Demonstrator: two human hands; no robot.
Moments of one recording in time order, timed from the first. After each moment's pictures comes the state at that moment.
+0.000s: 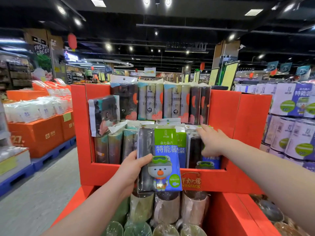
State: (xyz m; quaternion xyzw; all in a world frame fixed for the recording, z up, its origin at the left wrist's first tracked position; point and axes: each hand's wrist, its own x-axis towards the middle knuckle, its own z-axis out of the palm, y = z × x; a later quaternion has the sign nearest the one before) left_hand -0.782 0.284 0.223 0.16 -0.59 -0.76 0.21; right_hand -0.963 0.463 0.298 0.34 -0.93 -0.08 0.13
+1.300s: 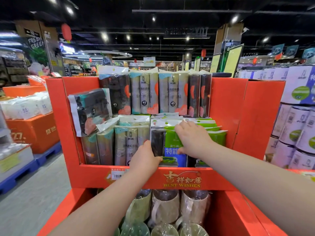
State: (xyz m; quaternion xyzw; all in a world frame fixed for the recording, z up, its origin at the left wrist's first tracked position) left_hand -0.864 0.285 0.214 0.28 -0.91 -0.25 0.20; right_hand -0.950 0.417 0.280 0.42 -0.88 -0.08 0.23
